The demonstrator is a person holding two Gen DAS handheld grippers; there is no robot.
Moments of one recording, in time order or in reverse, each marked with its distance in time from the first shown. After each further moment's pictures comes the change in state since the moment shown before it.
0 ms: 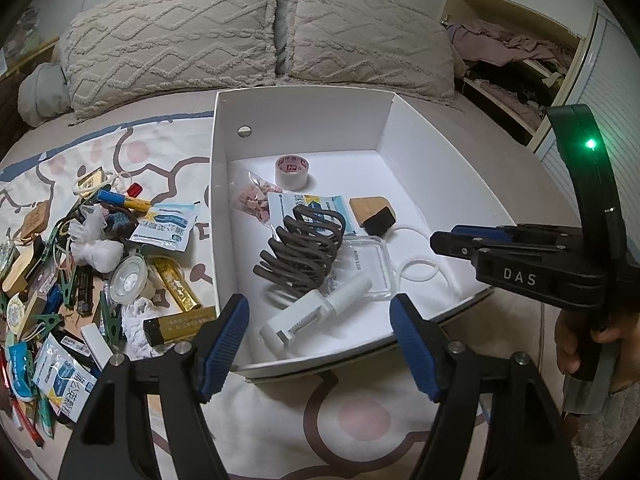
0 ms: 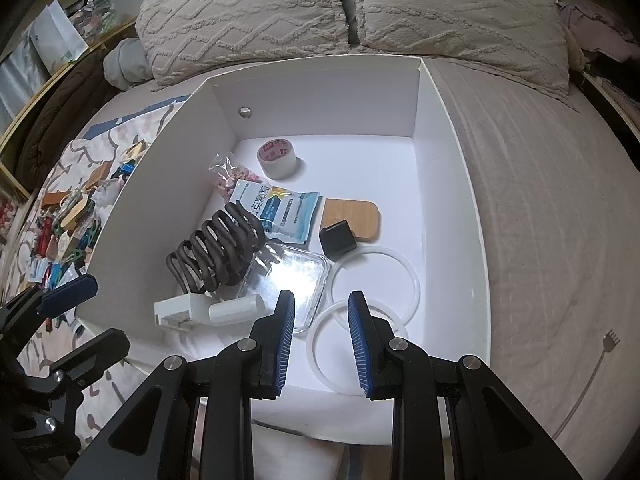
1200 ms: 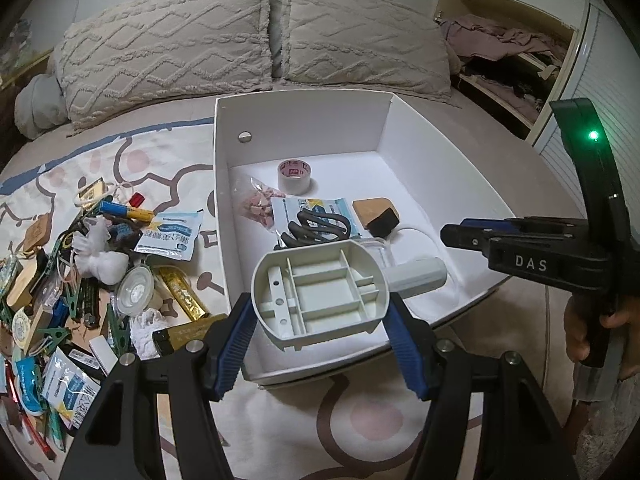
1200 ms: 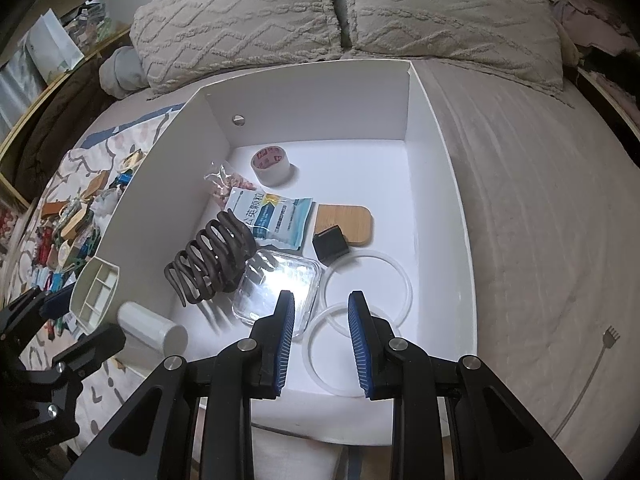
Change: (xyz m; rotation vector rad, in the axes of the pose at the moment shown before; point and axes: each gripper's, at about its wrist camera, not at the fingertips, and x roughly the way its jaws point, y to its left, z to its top) left arm 0.001 0.004 0.001 0.030 -0.003 0.001; right arm -0.003 -0.008 0.003 0.021 -0.013 0.002
